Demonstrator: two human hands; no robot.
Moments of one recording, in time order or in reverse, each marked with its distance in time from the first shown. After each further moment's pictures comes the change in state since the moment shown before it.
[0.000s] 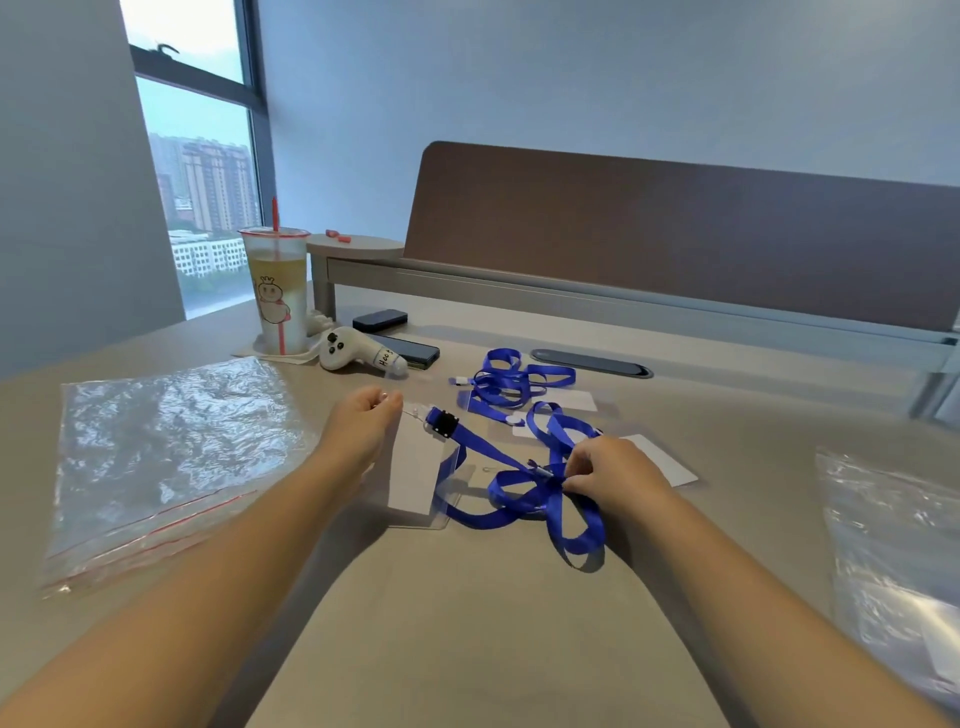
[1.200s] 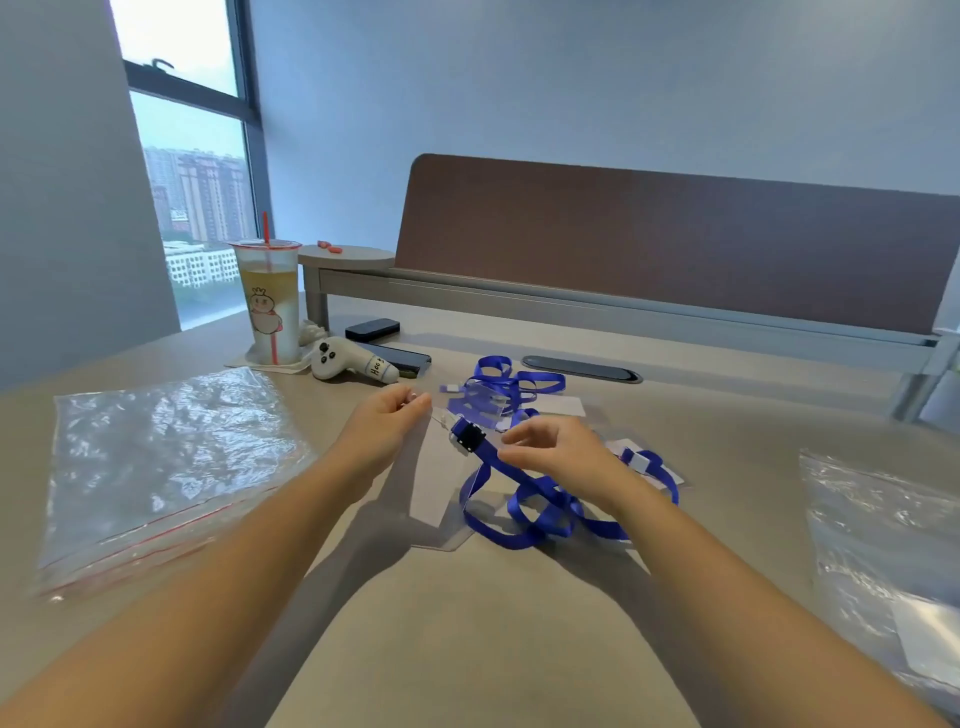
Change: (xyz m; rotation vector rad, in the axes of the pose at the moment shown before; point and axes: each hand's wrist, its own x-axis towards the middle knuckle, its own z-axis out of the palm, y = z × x) left_hand -0.017 0.028 0.021 0.116 -0.164 0.125; right_hand -0.013 -0.028 -0.016 0.601 -0.054 -0.158
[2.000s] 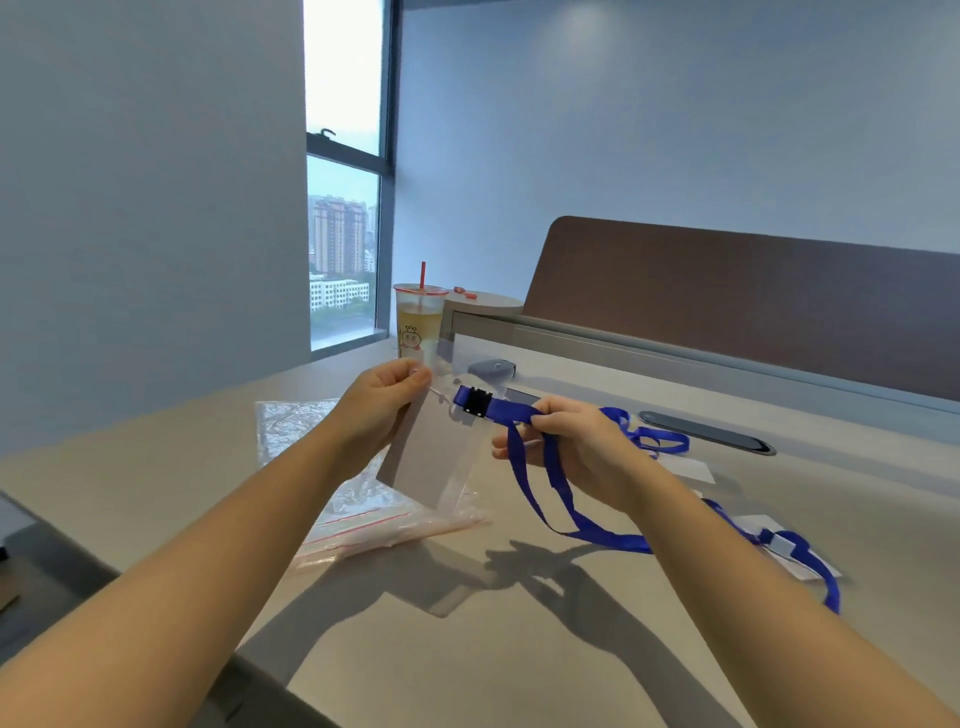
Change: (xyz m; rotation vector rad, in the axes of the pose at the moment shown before) left_hand -0.035 0.008 -0.132 -0.245 0.139 0.042; right_hand 0.026 -0.104 0.059 0.570 -0.305 -0.135
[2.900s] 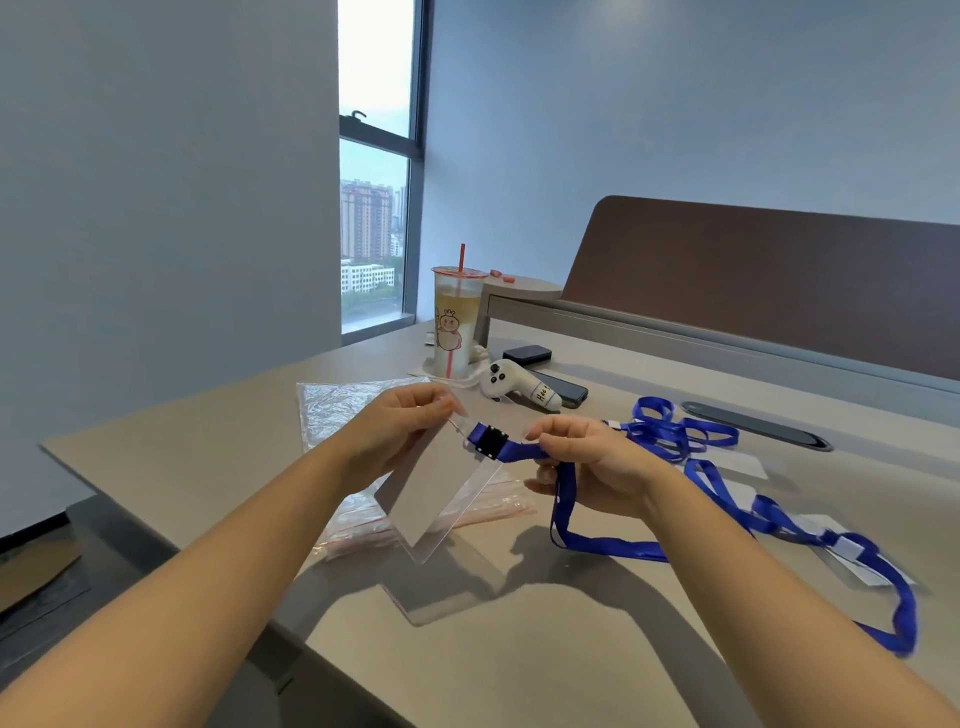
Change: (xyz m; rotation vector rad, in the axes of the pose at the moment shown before) left_hand -0.011 -0.025 -0.039 0.057 -0.177 -0.080; right_hand 0.022 0.023 0.019 0.079 -0.172 0.175
